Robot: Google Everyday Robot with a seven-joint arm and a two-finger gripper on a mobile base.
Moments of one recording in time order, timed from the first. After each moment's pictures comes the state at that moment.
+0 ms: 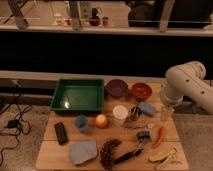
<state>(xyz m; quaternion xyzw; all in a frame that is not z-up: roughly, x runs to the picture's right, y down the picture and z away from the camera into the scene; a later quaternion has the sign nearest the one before) 0.287 0.084 0.711 -0.28 0.01 0.04 0.96</state>
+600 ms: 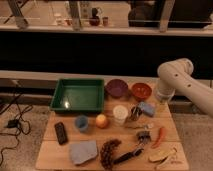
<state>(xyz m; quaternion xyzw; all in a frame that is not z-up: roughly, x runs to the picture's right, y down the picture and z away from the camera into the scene) 0.275 0.079 0.752 -0.30 0.01 0.05 0.95</state>
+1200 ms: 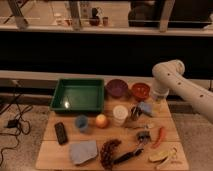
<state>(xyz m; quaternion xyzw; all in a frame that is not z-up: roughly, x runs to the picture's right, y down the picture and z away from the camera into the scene) 0.275 0.079 0.802 -0.32 0.02 0.06 0.94</state>
